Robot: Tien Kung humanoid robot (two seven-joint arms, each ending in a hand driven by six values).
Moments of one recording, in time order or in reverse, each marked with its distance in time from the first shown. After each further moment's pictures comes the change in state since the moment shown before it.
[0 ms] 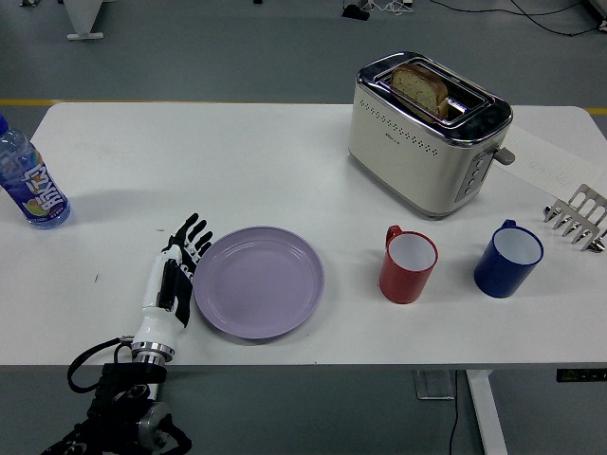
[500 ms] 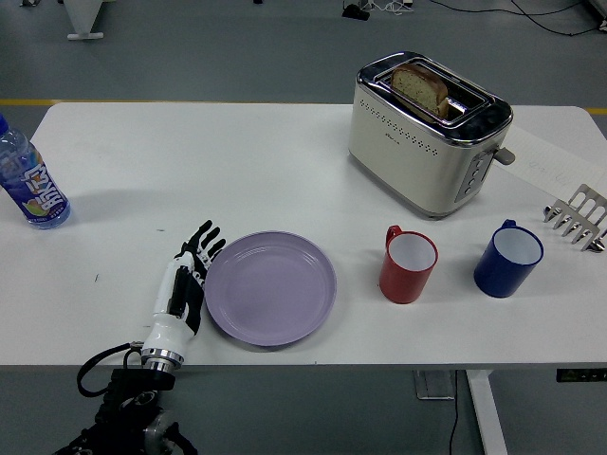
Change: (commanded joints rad) left arm 0.004 0.000 0.053 -0.012 -0.012 0.002 -0.002; right arm -0.010 0.000 0.005 0.002 -0.008 -0.003 -0.005
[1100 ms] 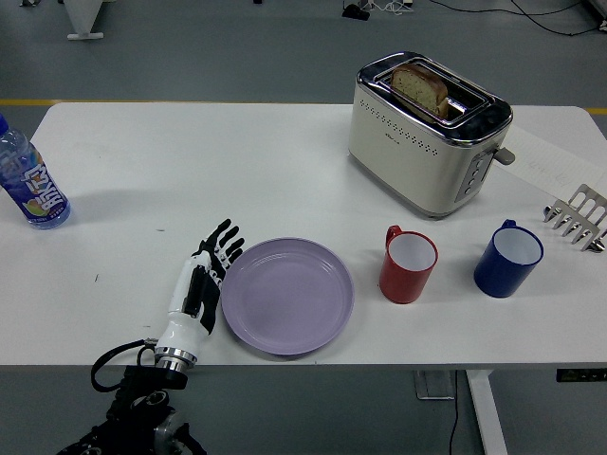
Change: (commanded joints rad) left arm -0.025 0.000 0.050 -0.008 -0.014 0.000 -0.002; right arm 0.009 -0.001 -0.003 -0.003 0.005 0.004 0.006
